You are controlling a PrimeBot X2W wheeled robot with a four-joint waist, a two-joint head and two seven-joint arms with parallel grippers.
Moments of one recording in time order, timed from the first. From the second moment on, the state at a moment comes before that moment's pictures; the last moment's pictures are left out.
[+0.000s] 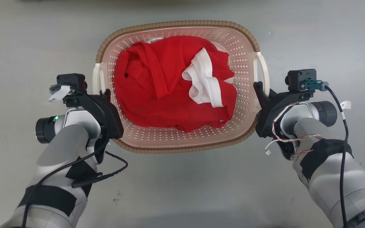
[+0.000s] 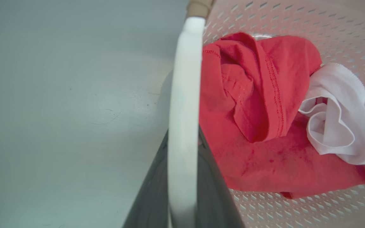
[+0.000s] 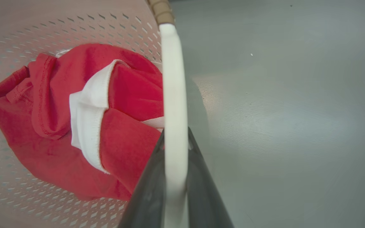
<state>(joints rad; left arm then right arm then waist) -1.04 0.06 -0.50 1.23 -0.76 0.01 -0.02 -1.09 -0.07 0.66 1.24 0.66 0.09 -0.09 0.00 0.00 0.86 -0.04</state>
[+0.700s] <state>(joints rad) -1.08 0.06 -0.50 1.25 -0.76 0.00 -0.01 -1.12 -0.07 0.66 1.25 0.68 0.11 -0.08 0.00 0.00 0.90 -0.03</state>
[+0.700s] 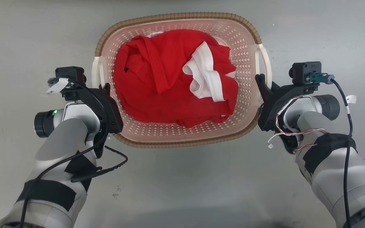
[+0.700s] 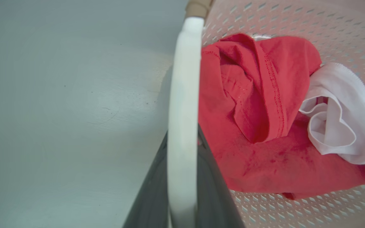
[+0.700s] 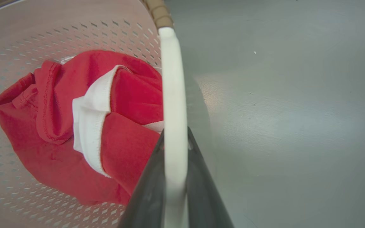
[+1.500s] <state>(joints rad) -1.08 0.06 -0.49 1.27 -0.79 -0.03 -0.01 -1.12 -0.08 0.66 1.25 0.70 0.11 -0.07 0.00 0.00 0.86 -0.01</state>
